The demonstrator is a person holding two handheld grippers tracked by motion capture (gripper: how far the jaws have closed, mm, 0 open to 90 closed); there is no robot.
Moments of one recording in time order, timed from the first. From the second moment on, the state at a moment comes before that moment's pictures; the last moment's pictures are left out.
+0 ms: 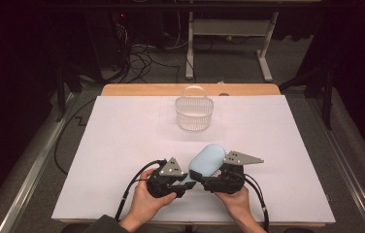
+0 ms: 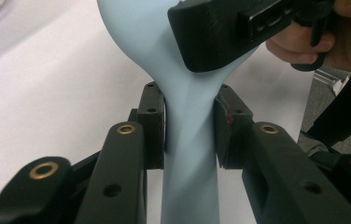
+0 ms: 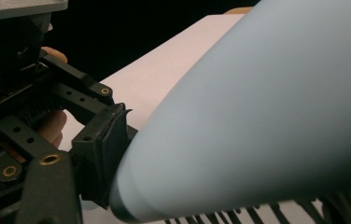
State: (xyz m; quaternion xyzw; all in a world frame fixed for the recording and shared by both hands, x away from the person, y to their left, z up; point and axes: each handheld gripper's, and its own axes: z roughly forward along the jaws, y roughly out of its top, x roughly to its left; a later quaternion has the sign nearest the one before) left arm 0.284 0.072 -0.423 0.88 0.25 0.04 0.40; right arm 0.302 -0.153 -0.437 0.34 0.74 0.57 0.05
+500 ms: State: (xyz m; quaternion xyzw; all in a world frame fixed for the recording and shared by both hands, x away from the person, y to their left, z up) left arm 0.284 0.071 -0.422 0.88 0.24 0.04 0.40; right arm 0.301 -0.156 -0.425 0.34 0.74 0.58 0.02
